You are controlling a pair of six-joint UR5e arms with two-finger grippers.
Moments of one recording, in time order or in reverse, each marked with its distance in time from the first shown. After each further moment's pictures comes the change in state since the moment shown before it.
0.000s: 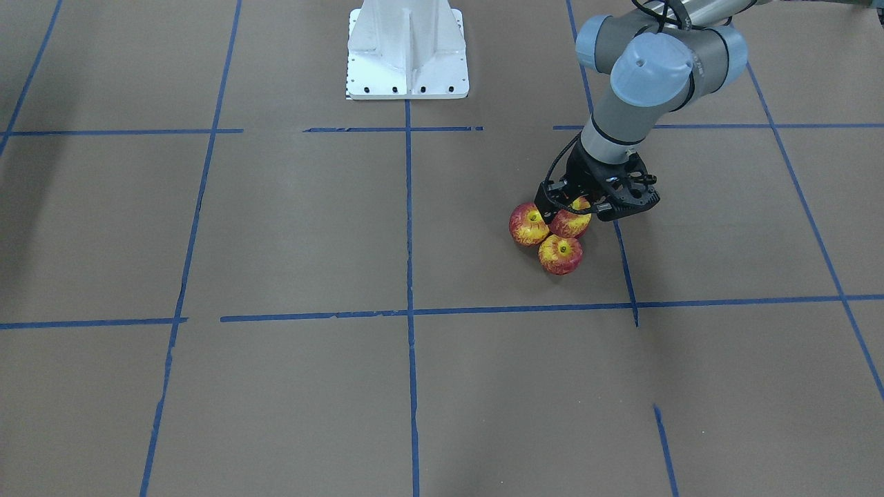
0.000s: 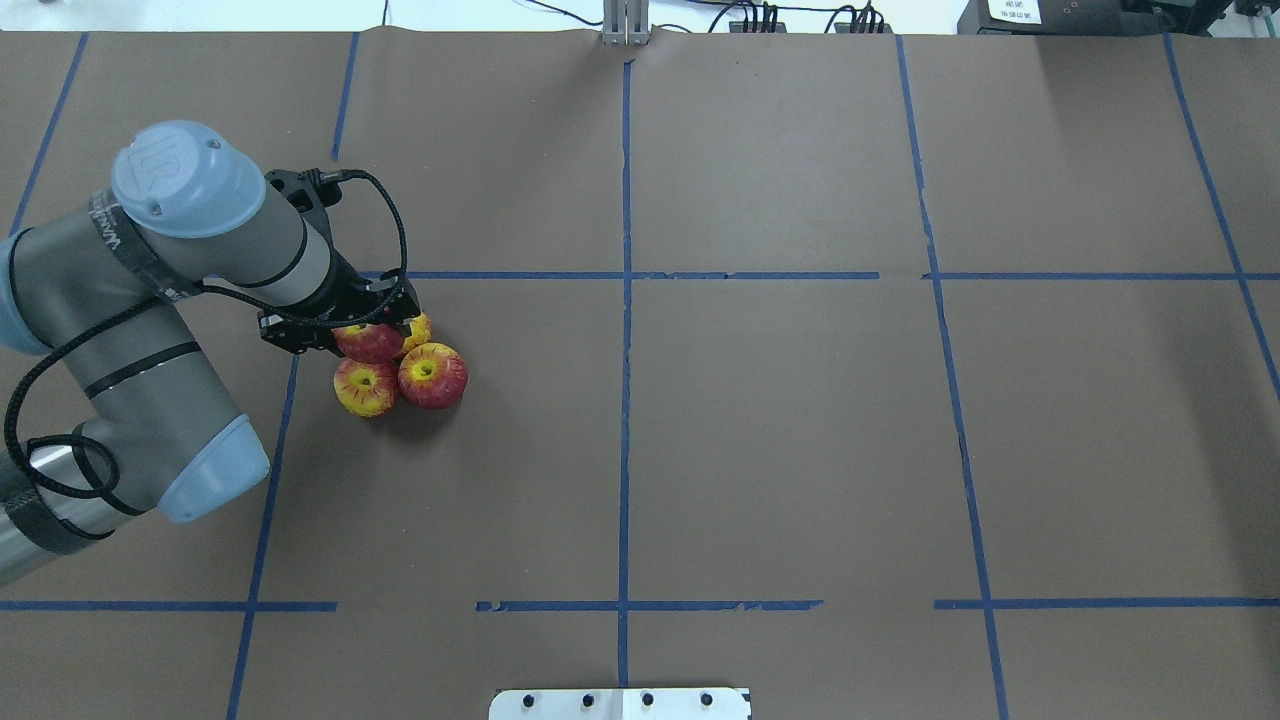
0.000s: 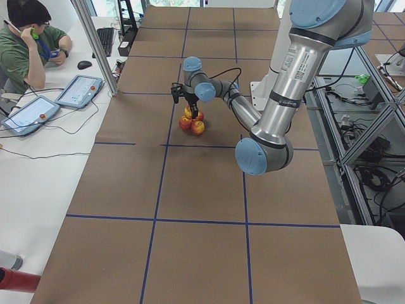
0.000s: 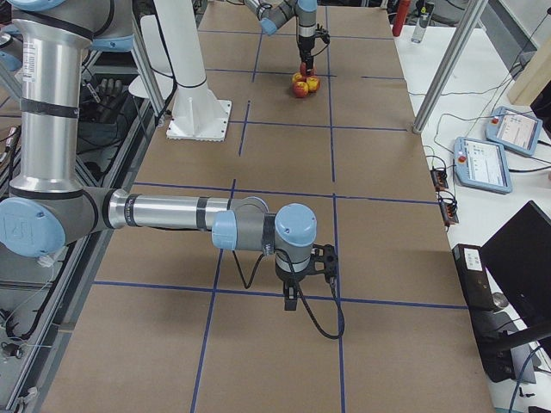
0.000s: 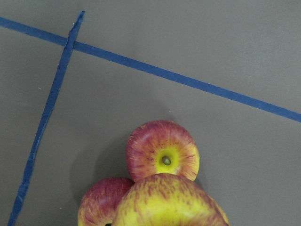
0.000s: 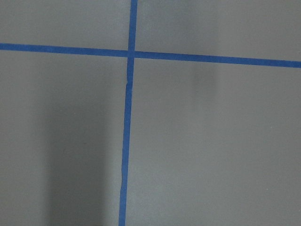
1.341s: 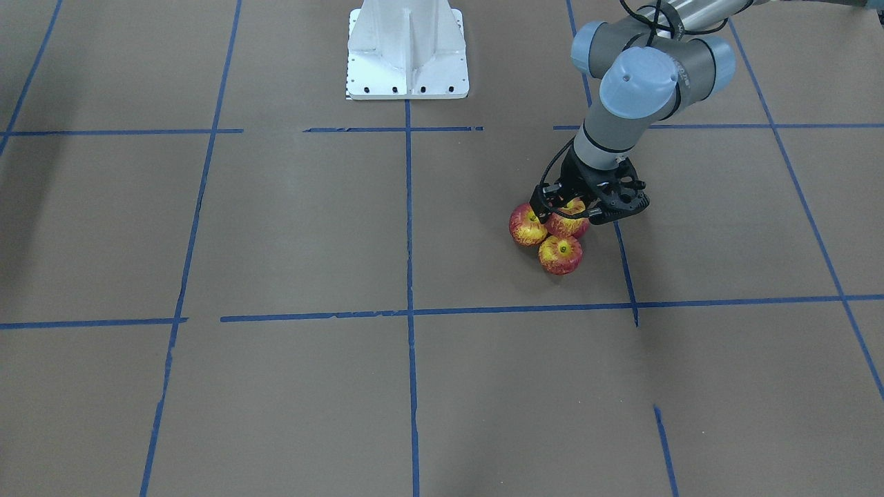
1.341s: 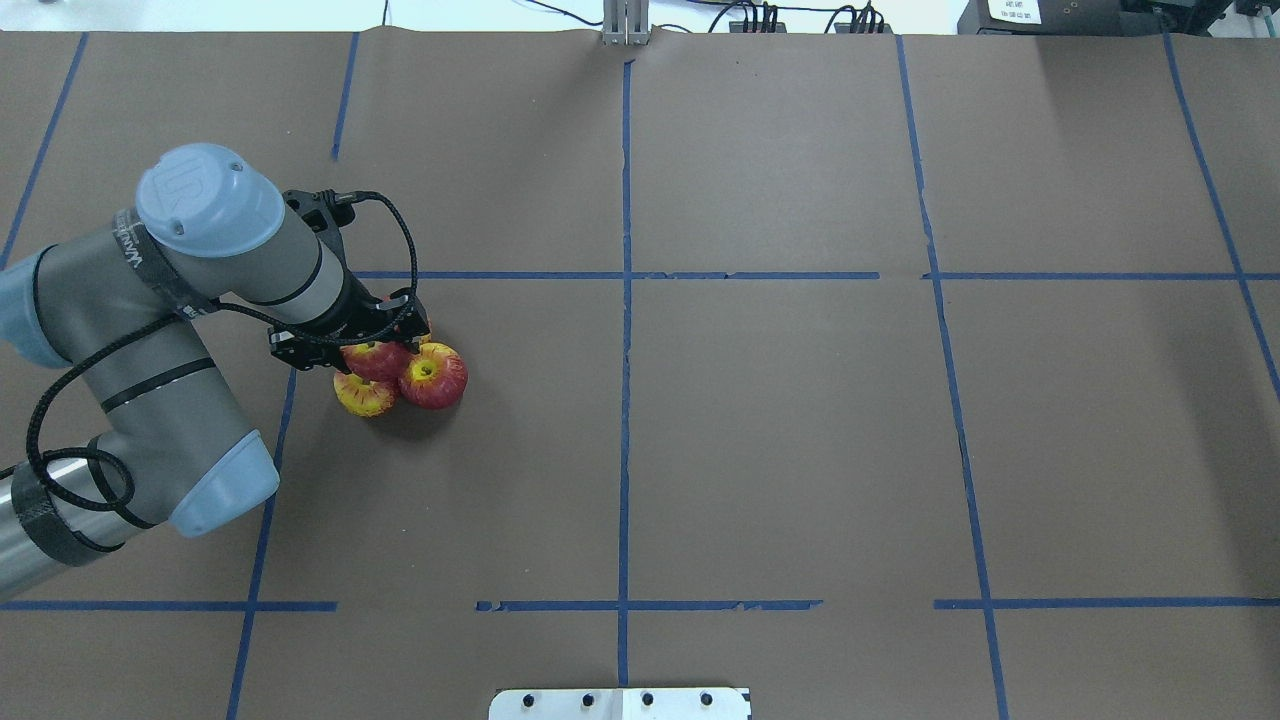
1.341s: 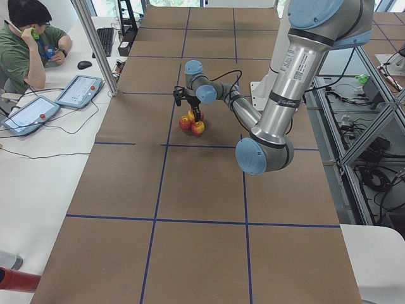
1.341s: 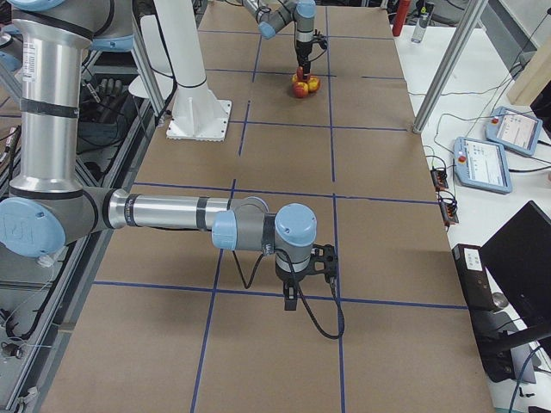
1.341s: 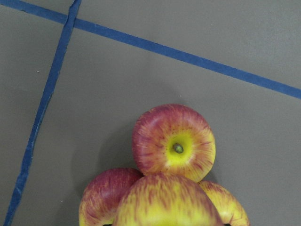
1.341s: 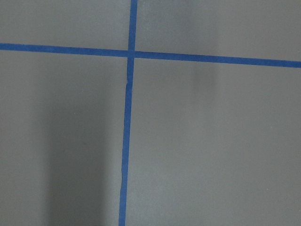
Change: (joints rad) left arm 0.026 0.001 0.008 -0.002 -0.001 -0.001; right arm 0.000 0.000 0.000 0.000 0.000 0.000
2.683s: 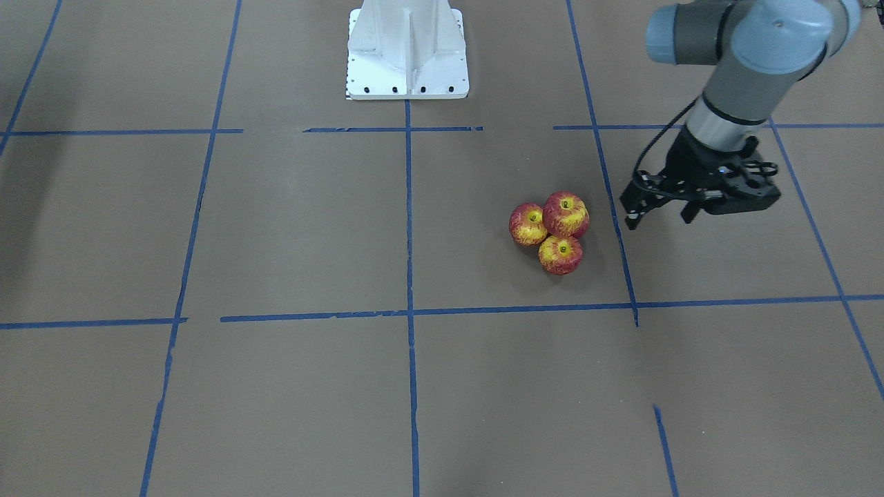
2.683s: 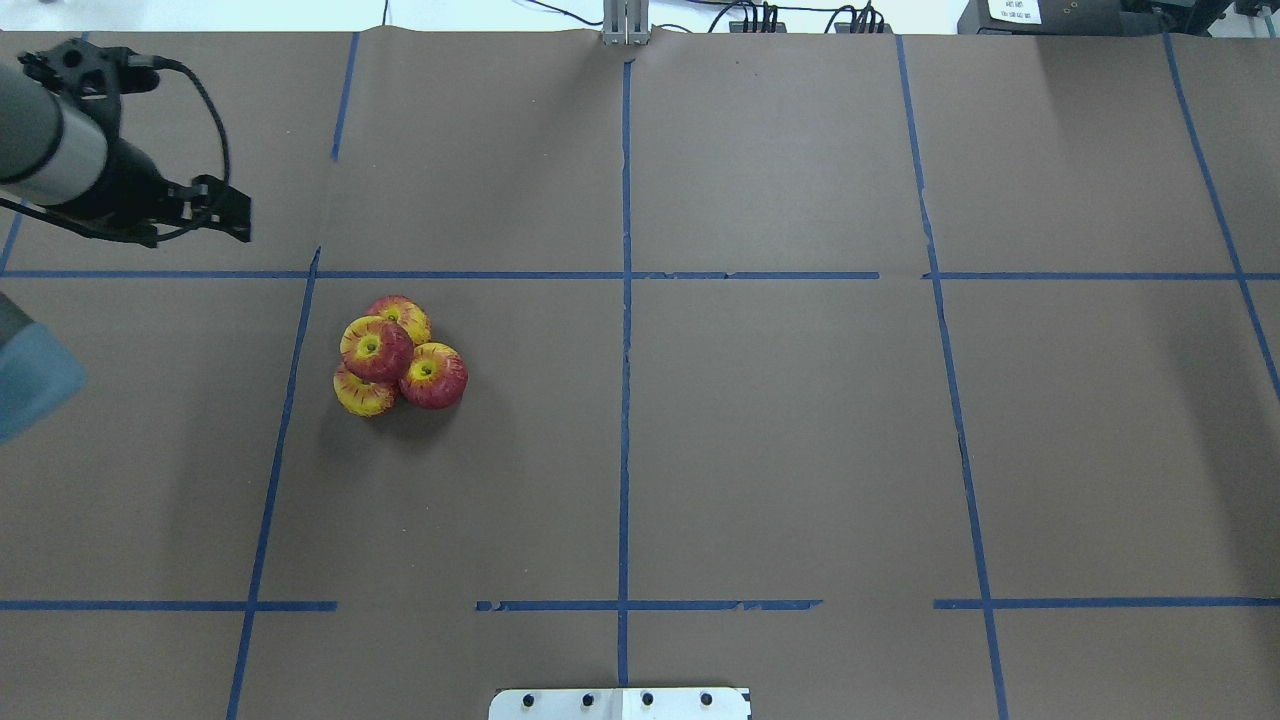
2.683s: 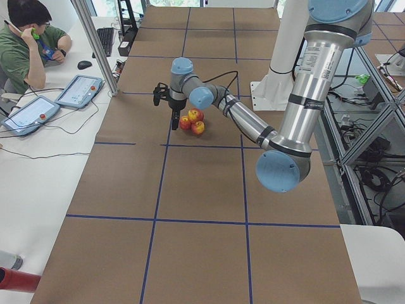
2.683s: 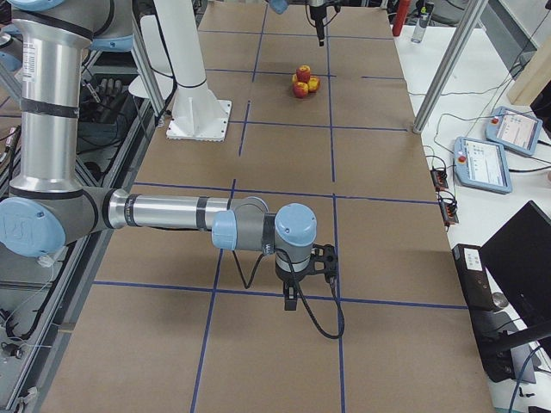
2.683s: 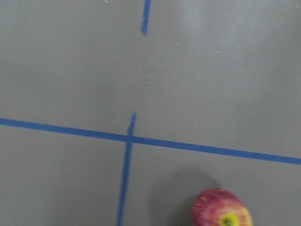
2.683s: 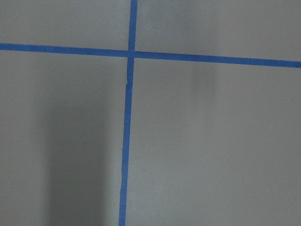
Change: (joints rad) left arm -0.321 0.186 -0.140 0.009 -0.025 0.526; right arm 0.000 0.000 0.000 0.000 0.000 0.000
